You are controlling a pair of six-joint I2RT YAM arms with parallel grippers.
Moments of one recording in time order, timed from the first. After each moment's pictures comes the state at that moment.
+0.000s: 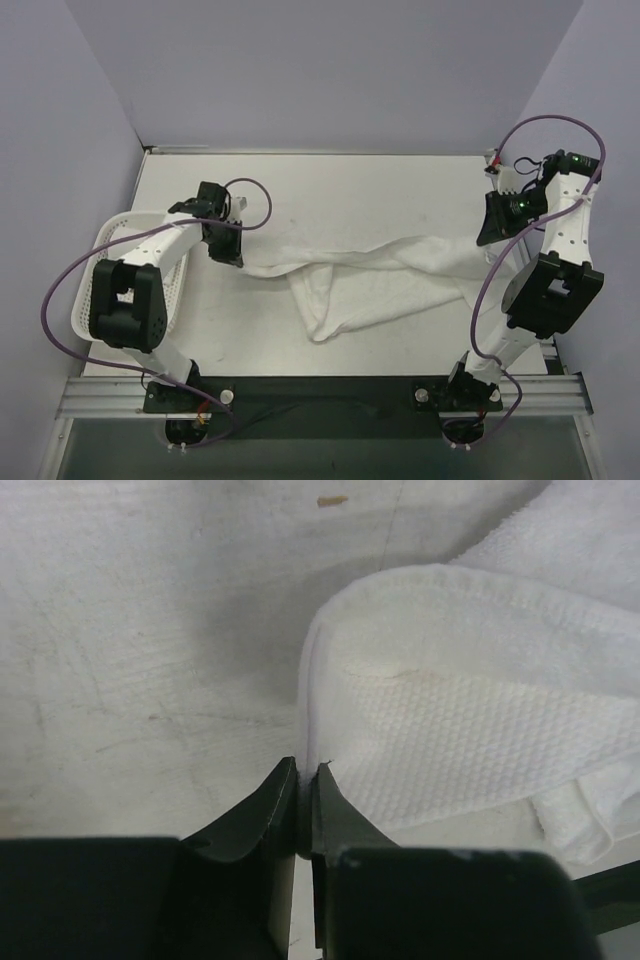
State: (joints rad) left arm -0.19 1.64 1.15 -0.74 0.18 -0.14; right arm -0.40 1.76 1.74 -1.52 -0.53 -0.72
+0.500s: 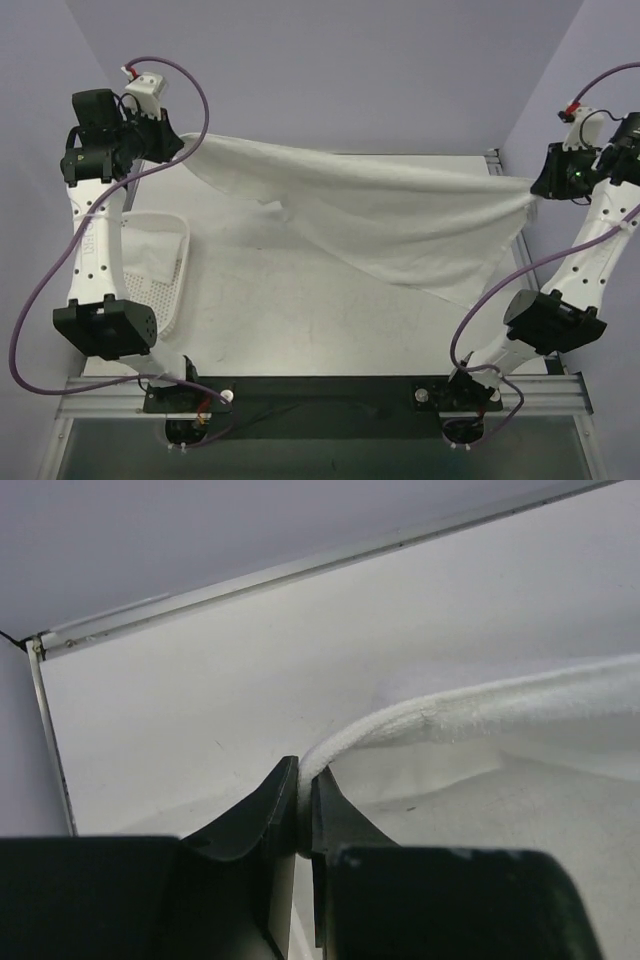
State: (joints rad) left arm 0.13 1.61 1.90 -0.77 0.43 0.16; right arm -0.52 1.69 2.16 -1.43 -0.48 -0.57
